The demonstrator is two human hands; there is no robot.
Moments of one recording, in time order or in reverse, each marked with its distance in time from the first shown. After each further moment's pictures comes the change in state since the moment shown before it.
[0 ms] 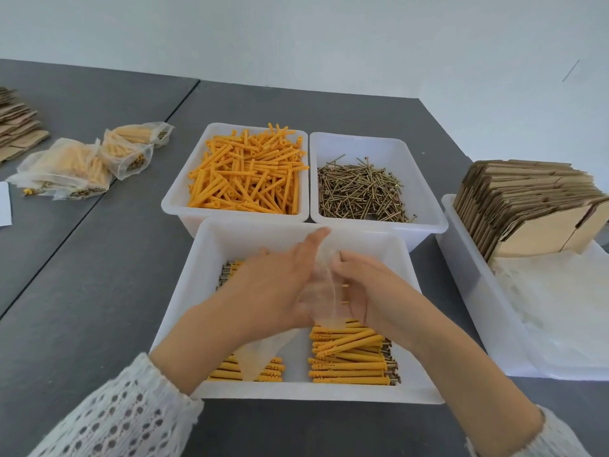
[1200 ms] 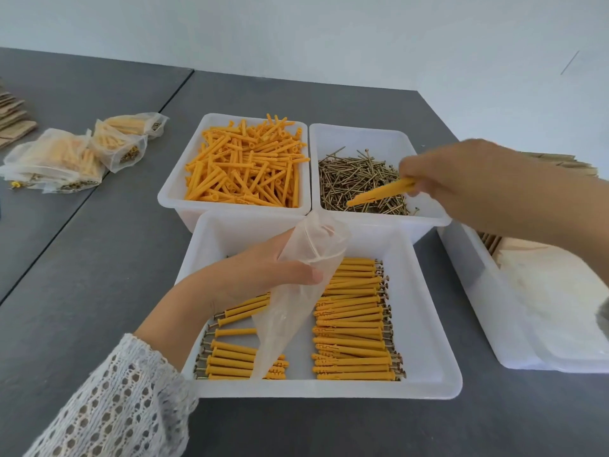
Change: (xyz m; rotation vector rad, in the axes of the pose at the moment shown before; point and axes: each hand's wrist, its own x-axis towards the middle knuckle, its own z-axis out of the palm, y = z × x) left_hand 0.001 -0.022 -0.015 -1.338 -0.271 -0.058; right_hand -0.018 -0.128 -0.042 -2.026 0.288 -0.377
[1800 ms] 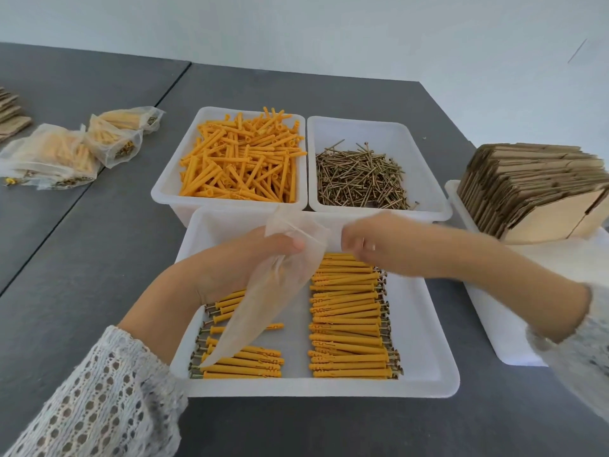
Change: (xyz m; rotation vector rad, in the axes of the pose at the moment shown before) left_hand 0.001 -0.002 -0.009 -0.133 0.128 -0.089; right_hand 0.019 -0.033 0.086 0.370 -0.325 -0.146
